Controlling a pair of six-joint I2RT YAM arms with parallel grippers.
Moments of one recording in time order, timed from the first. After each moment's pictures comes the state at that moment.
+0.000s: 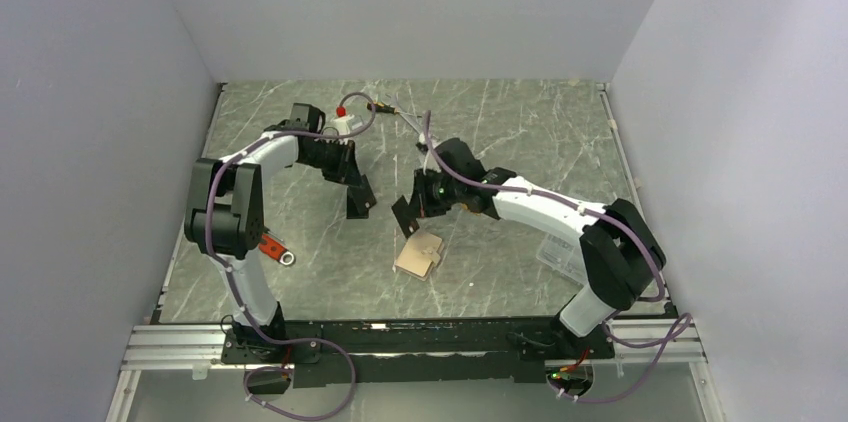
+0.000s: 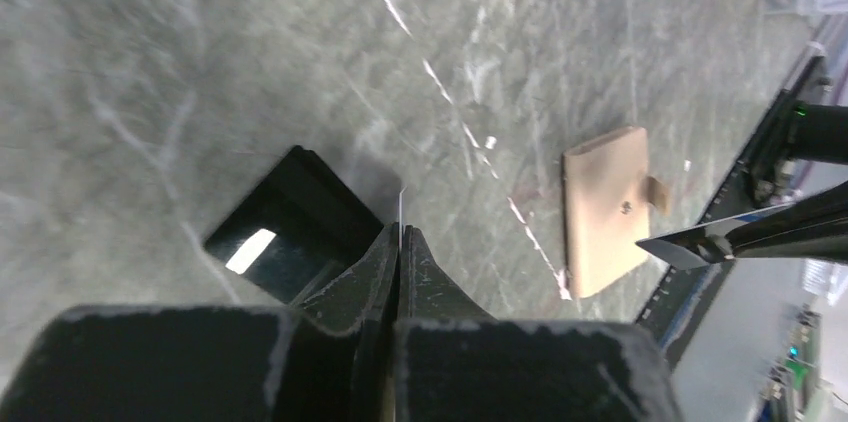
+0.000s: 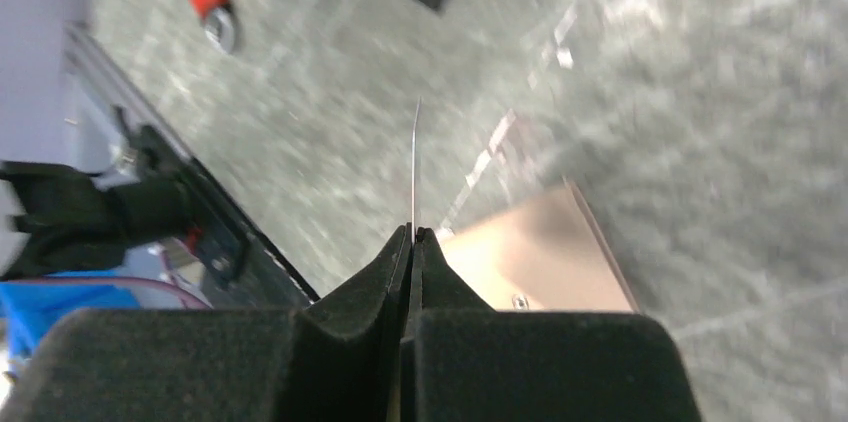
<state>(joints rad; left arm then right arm) -0.15 1.87 1.24 -0.51 0.79 0.14 0.71 1.59 1.05 -0.14 -0.38 0.55</state>
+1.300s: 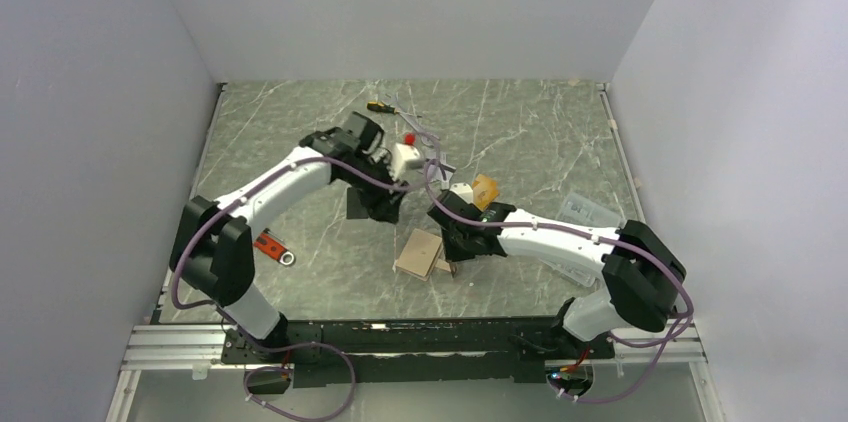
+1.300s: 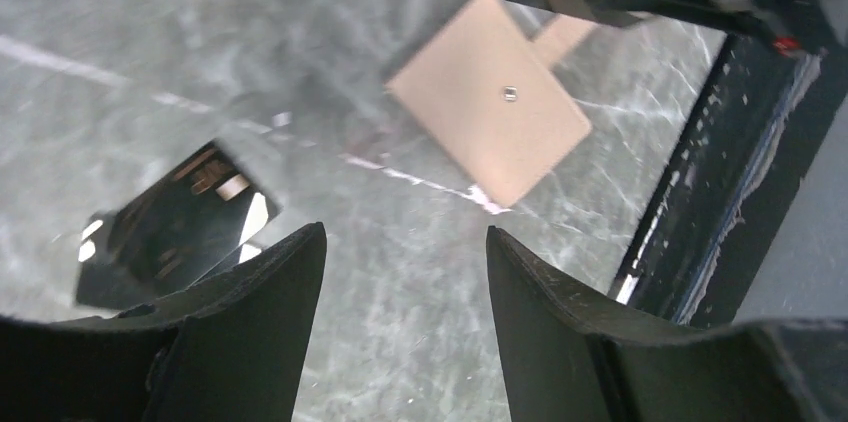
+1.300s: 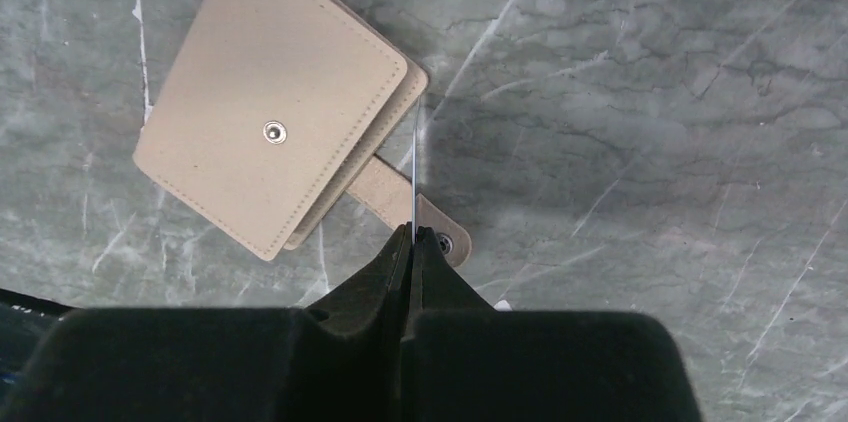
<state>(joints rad) -0.49 1.61 1.29 -0.78 0.55 0.44 0.94 1.45 0.88 -0.56 0.21 0.72</state>
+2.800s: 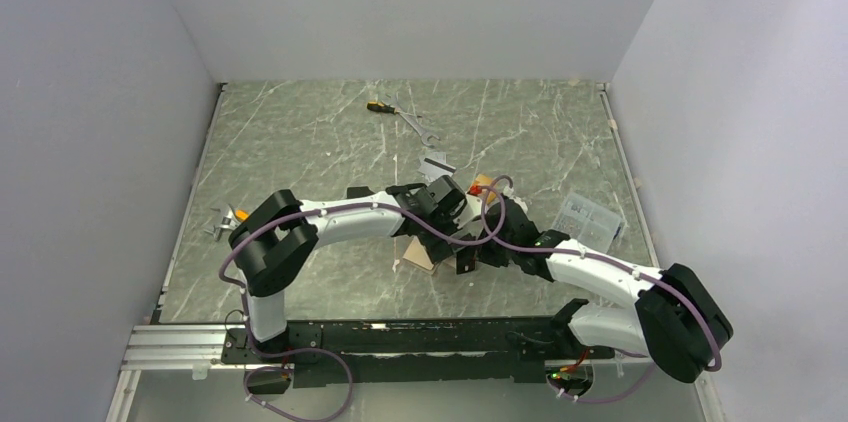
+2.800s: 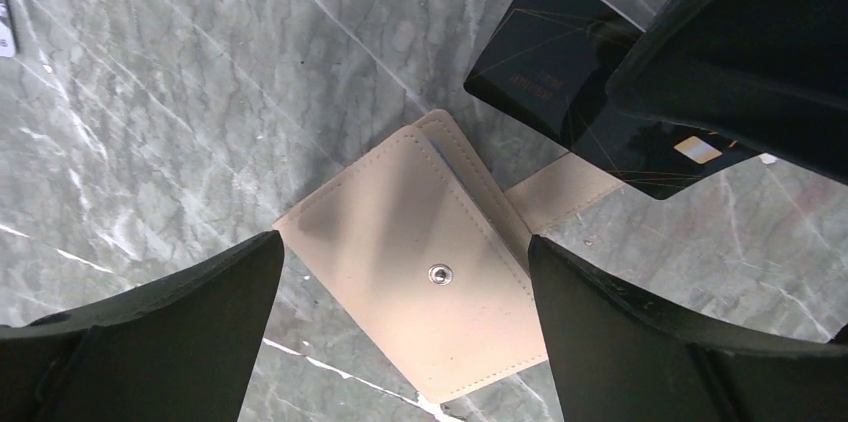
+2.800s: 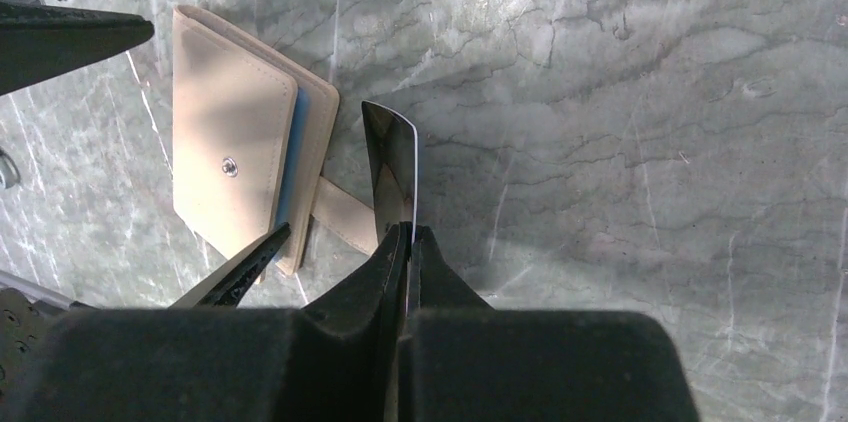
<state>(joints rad) -1.00 1.84 1.23 -0.42 -0.01 0.16 0.66 1.15 0.43 -0.18 0.02 0.92</state>
